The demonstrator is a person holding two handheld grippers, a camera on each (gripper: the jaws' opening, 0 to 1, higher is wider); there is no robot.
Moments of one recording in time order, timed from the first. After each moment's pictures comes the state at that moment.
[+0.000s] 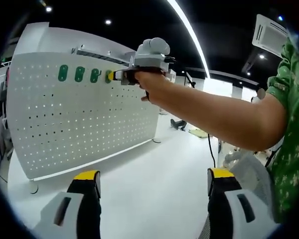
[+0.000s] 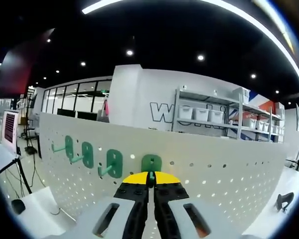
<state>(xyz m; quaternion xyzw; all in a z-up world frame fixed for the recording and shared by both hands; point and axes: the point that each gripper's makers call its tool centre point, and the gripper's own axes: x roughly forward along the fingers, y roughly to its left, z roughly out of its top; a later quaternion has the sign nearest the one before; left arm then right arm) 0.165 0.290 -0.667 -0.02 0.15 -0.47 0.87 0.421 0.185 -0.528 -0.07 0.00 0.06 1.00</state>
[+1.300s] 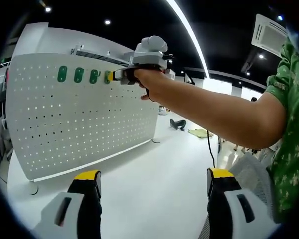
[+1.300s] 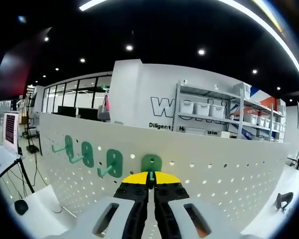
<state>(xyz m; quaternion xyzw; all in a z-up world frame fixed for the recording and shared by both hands) 0.164 0.290 -0.665 -0.02 0.15 -0.47 0.87 0.420 0.186 -0.531 -0.08 0.02 0.07 0.99</state>
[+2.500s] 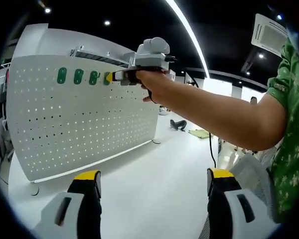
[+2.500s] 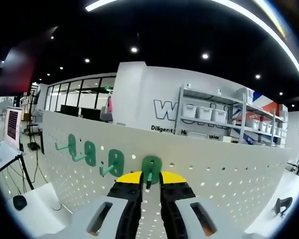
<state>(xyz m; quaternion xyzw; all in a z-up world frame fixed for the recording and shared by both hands) 0.164 0.289 -0.661 -0.02 0.15 -0.47 0.87 0.414 0.185 -0.526 -0.08 0.01 0.08 0.99</state>
